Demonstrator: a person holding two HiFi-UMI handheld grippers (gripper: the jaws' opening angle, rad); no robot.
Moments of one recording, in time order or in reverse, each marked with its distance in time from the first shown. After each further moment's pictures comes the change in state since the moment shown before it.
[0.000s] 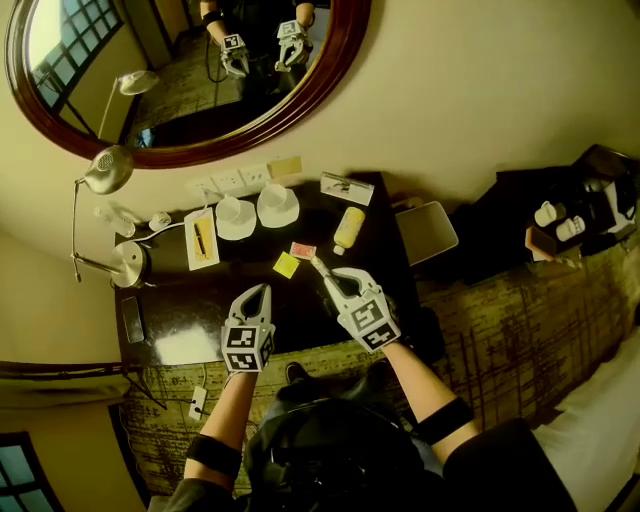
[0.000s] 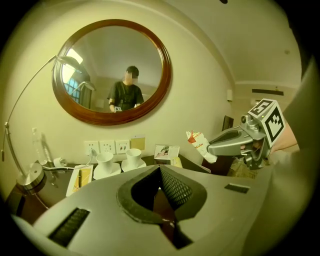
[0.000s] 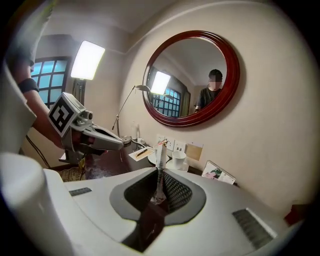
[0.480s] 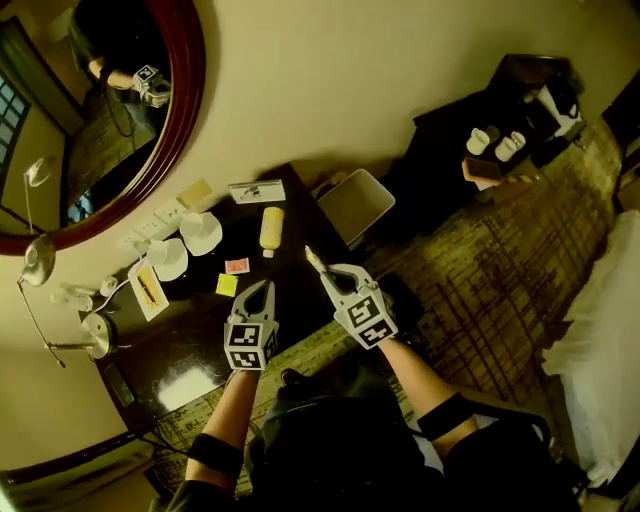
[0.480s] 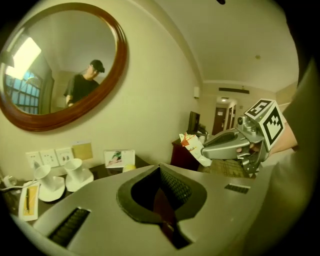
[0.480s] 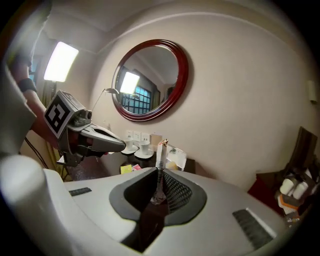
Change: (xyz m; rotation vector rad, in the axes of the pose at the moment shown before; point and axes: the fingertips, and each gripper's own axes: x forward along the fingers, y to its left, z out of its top) left arm 0.077 -0.166 0.024 0.172 0.022 -0.347; right arm -0.121 -0.084 -0.080 0.185 0.023 -0.310
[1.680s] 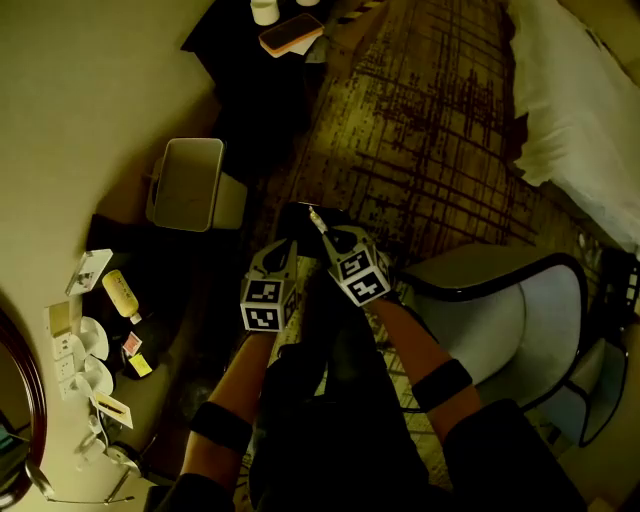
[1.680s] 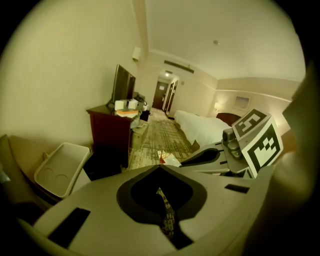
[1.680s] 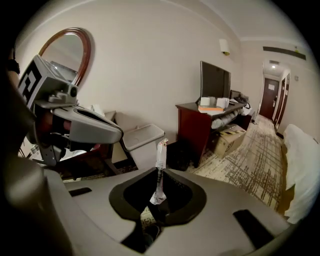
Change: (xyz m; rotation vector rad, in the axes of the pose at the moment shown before) left arm 0.221 -0.389 -0.133 0.251 0.329 -0.690; right arm -0.178 -0.173 -0.372 0.580 0.248 -0.546
